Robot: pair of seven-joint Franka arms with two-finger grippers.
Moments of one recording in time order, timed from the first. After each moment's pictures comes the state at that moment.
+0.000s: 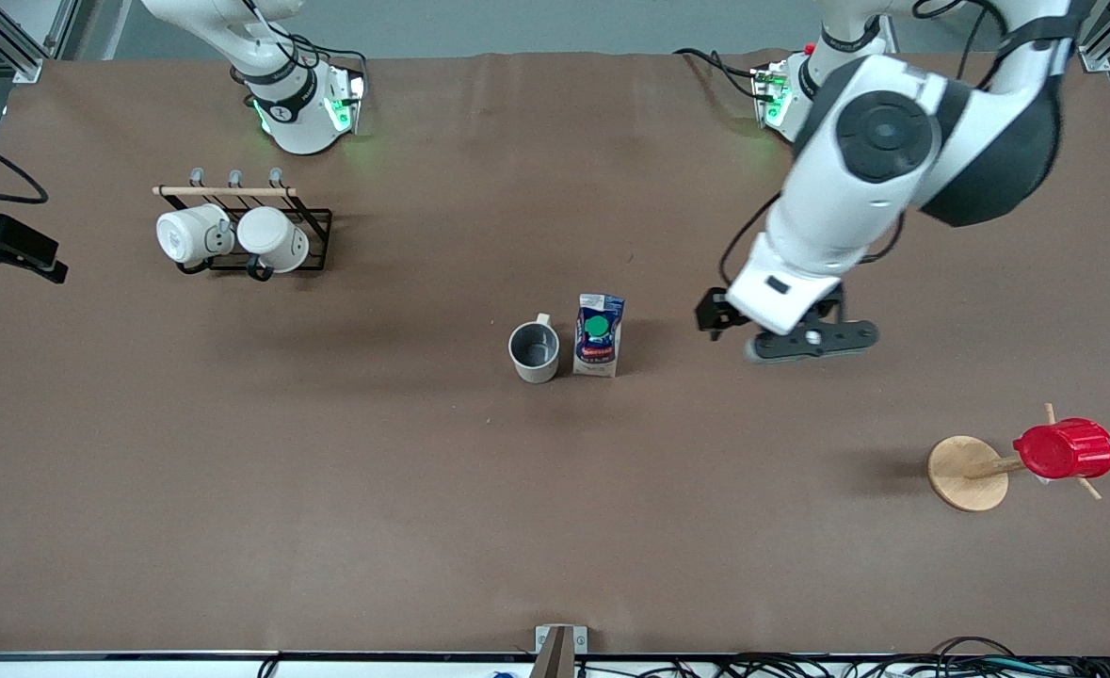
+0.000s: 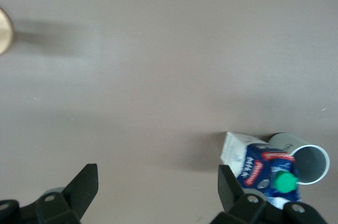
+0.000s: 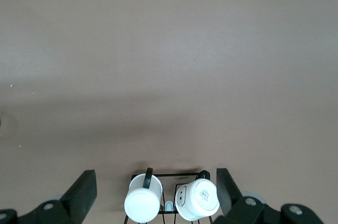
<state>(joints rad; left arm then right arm) -0.09 0.26 -0.40 -1.55 0.11 1.84 -0.59 0.04 0.08 -0.11 -1.45 -0.01 1.52 -0.04</state>
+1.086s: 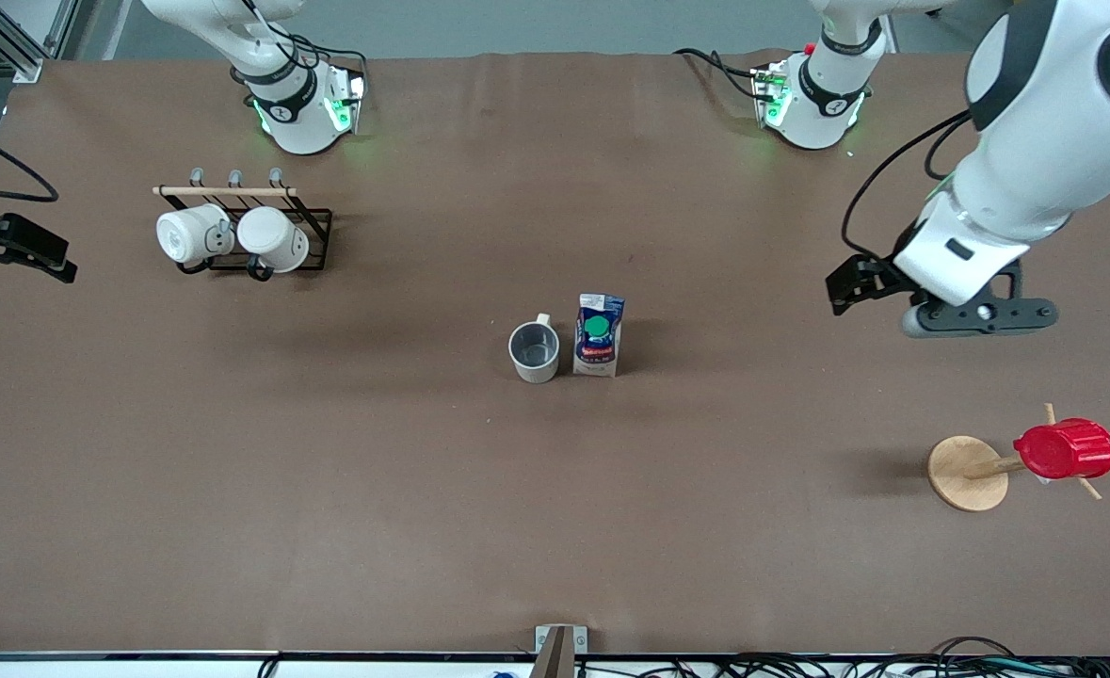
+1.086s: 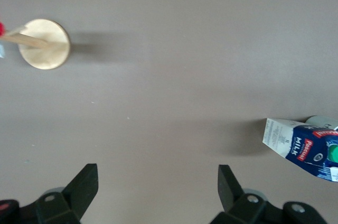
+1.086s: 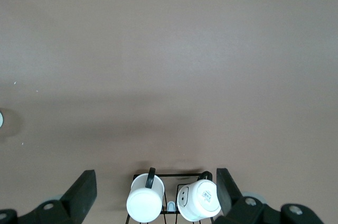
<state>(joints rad) 0.06 0.11 -0.35 -1.59 0.03 1.74 -0.31 0.04 0.08 -0.10 -1.45 -0.01 1.52 -0.04</state>
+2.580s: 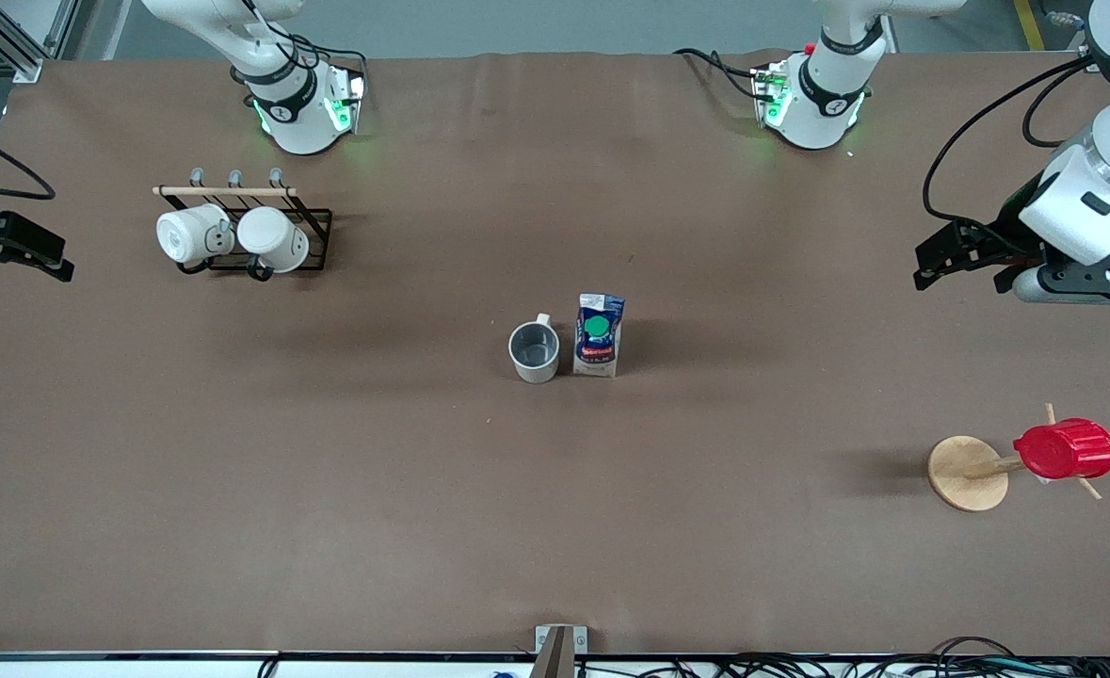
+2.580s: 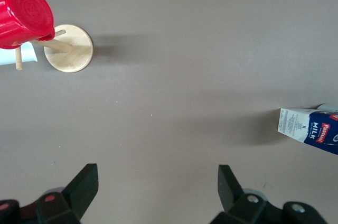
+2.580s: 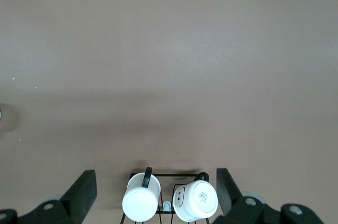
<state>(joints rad) -0.13 0.01 0.00 -1.64 -0.06 1.72 -0.09 0.04 0.08 -0.10 -1.45 -0.01 1.52 -0.07</state>
